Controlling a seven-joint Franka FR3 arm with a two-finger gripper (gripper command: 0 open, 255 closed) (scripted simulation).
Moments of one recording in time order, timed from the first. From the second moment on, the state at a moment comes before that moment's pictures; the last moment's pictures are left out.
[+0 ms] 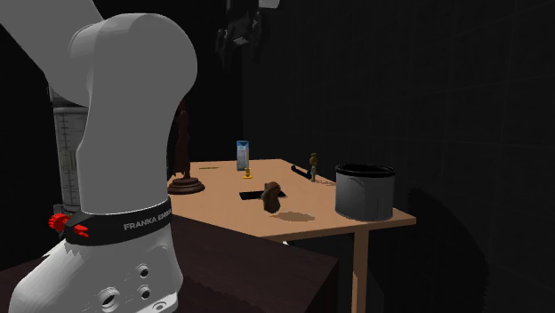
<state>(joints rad) 0.00 -0.79 0.03 -2.44 -0.03 1.49 0.14</state>
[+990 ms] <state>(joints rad) 0.01 -0.47 0.01 -2.59 0.03 2.04 0.15</state>
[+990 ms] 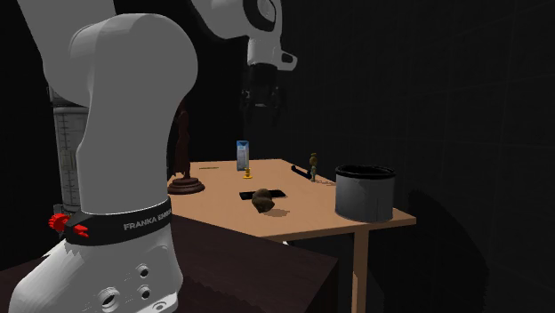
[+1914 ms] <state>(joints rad) 0.04 0.07 0.00 -2.46 0.17 2.54 0.08</state>
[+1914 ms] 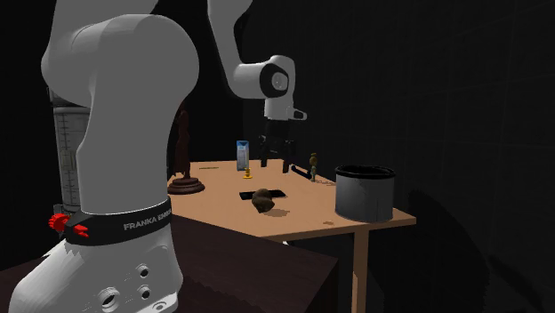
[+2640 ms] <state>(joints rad) 0.04 0.27 0.03 -2.39 0.23 2.69 0.04</state>
